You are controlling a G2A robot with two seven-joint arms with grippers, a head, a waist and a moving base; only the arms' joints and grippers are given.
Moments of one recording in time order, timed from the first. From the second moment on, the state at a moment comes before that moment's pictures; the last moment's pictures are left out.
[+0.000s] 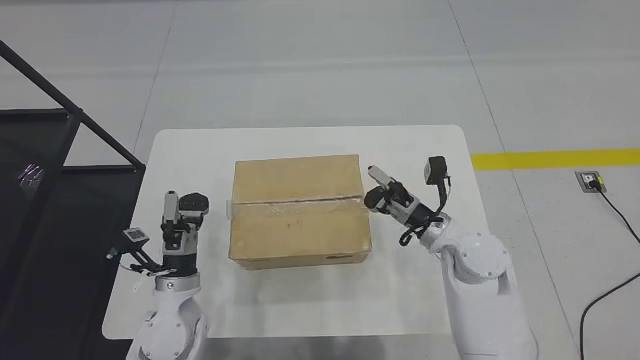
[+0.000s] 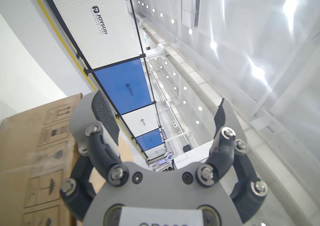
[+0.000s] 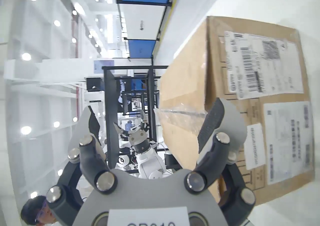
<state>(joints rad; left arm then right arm) 1.33 -1.36 -1.55 -1.58 -0.13 -0.63 0.05 -1.01 -1.61 1.62 -1.47 -0.11 -0.09 0.85</state>
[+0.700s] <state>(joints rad) 1.31 -1.35 -1.51 -1.58 -0.17 -0.43 -0.17 -1.02 -1.58 1.52 -1.48 -0.06 -0.23 0.88</state>
